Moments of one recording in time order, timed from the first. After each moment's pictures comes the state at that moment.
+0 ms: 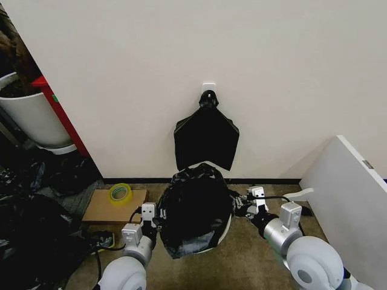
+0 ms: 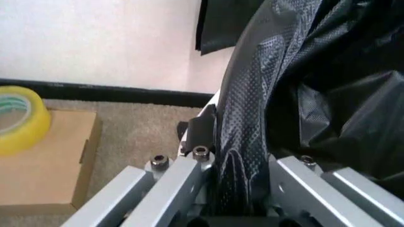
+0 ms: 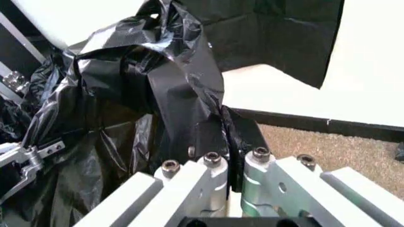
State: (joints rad) left arm 1.44 -1.06 -0.13 -2.14 -0.62 0.22 -0.43; right arm -1.40 0.94 0.29 2.31 0.81 -0.46 0.24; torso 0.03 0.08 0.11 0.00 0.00
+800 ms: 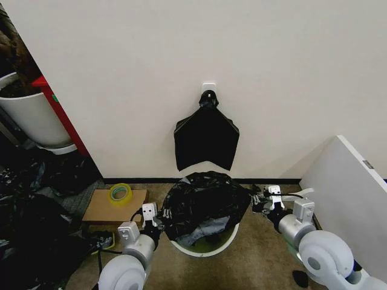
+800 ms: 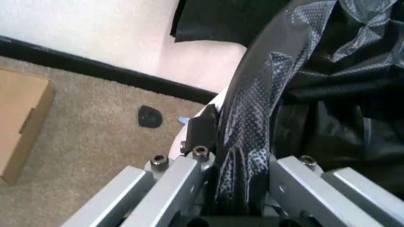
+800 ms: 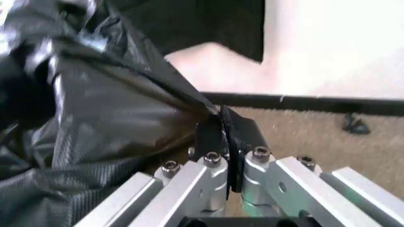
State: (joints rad) left arm 1.42 -1.06 -0.15 -2.16 -0.88 0.20 -0.43; right arm -1.45 0.89 0.42 2.20 0.89 -0.46 0.19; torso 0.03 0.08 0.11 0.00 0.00
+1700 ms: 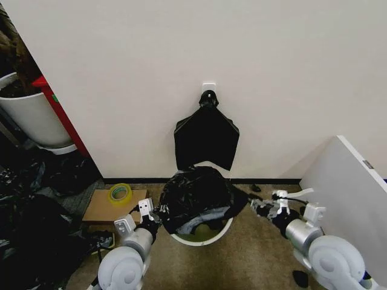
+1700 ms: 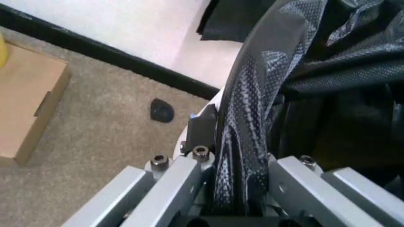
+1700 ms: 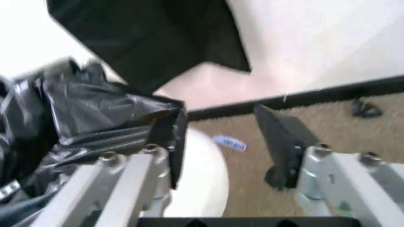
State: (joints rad) left arm 1.38 -1.07 -0.20 -2.14 -1.01 0.25 -0.48; right arm -1.53 0.93 0.60 2.22 1.11 -0.42 0.18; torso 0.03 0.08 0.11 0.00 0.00
